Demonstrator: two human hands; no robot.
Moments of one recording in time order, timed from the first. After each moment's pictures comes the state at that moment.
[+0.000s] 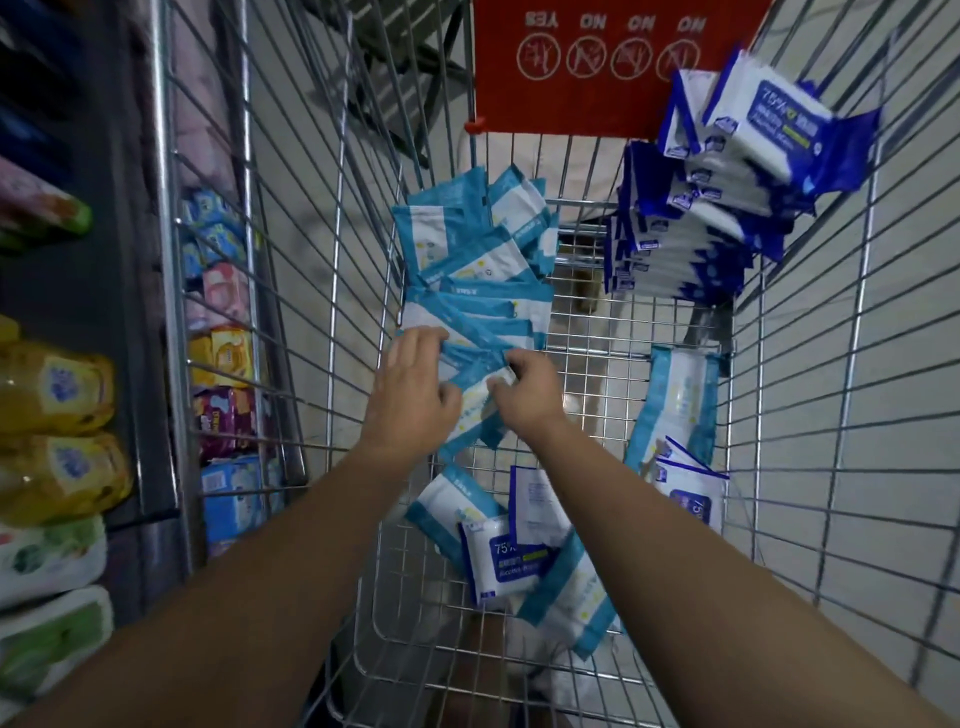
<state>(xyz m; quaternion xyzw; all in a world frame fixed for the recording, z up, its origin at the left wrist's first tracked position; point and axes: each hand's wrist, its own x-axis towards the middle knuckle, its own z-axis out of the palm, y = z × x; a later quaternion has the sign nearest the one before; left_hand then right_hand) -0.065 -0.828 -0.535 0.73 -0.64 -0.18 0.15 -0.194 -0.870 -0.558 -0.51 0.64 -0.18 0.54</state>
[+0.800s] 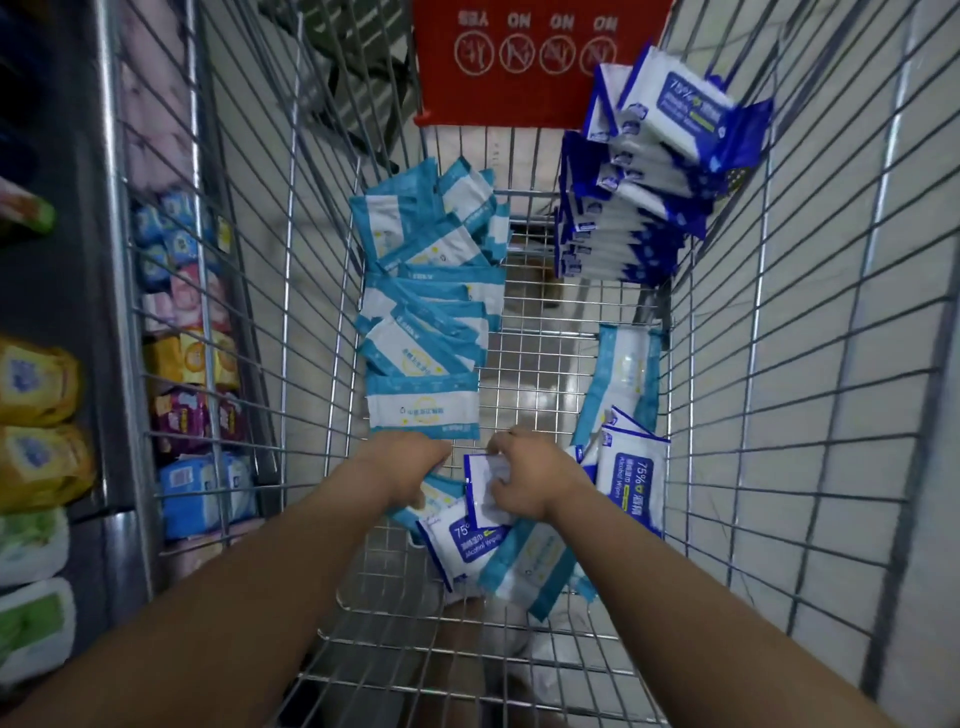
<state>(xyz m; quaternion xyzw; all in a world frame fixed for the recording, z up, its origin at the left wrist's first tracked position) -0.096 -0.783 -0.544 0.51 -0.74 -0.30 -0.32 -0.278 -0.791 -0.546 -0.73 0.52 0.13 0.43</state>
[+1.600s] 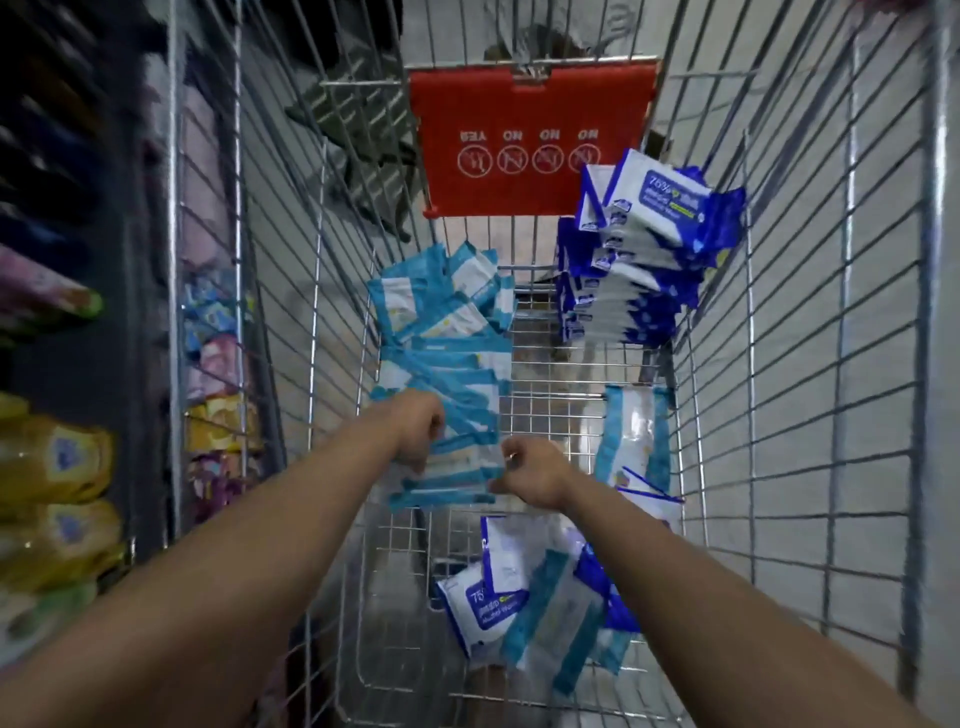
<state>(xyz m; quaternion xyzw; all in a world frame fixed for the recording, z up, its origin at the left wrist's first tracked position) -0.084 -0.882 -0.483 0.61 -0.67 -0.33 -0.27 -0.257 -0.853 -0.506 -0.56 0.57 0.03 0.60</state>
